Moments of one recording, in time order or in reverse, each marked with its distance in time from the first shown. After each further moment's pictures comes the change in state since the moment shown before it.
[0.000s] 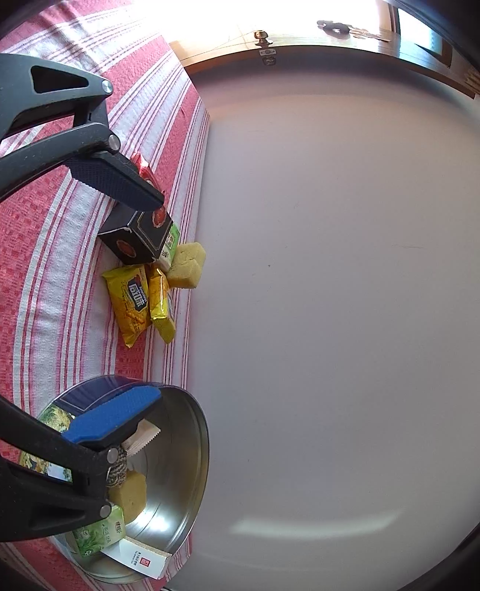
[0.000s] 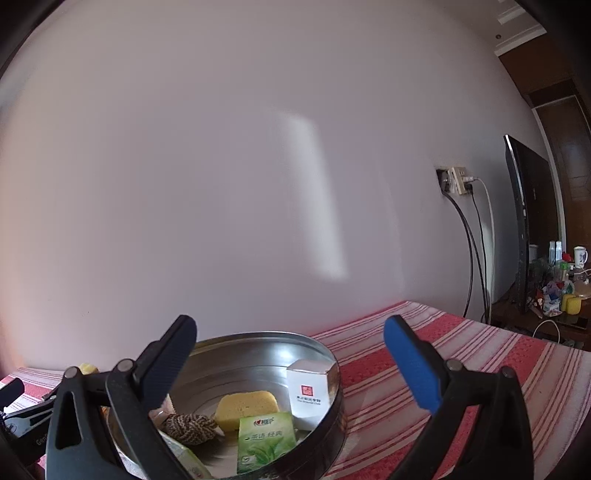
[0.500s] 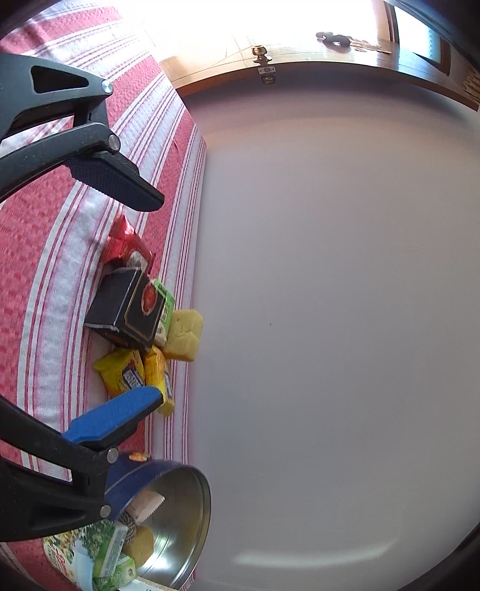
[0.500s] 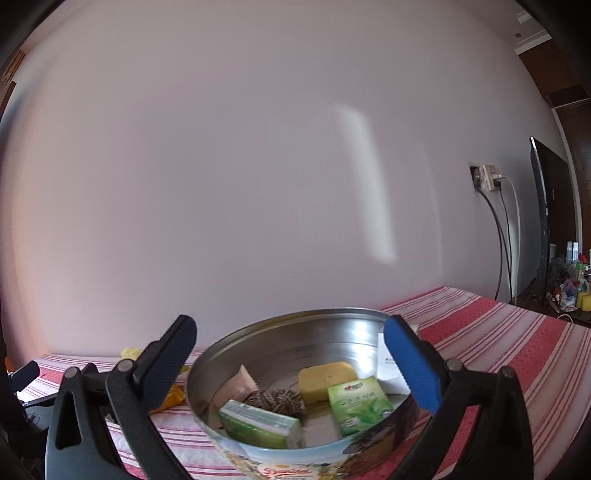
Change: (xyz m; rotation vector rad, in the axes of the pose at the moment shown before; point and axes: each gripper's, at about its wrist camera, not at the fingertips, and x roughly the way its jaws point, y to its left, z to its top) left arm 0.021 0.079 0.002 0.005 0.013 0.068; right arm -0.006 0.085 -0.015 0.008 0.087 0.115
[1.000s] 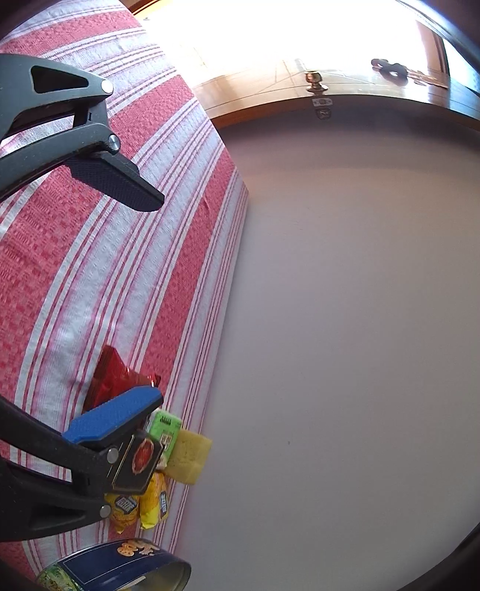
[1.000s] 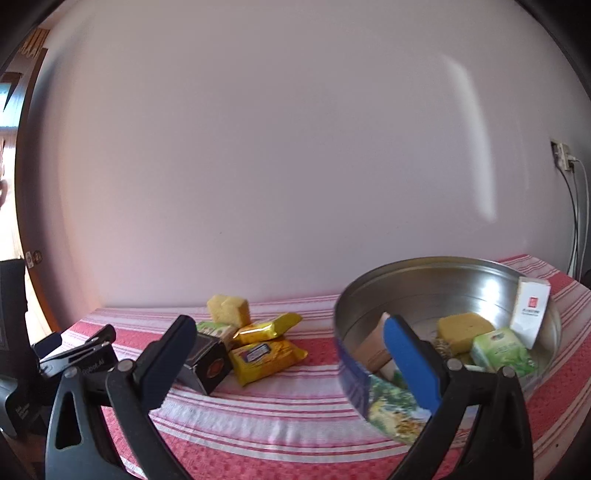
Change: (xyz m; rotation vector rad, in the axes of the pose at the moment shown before) left arm 0.063 0.123 0.001 -0.139 0.159 0.111; right arm 0.035 0.115 -0.031 -0.103 0.219 0.224
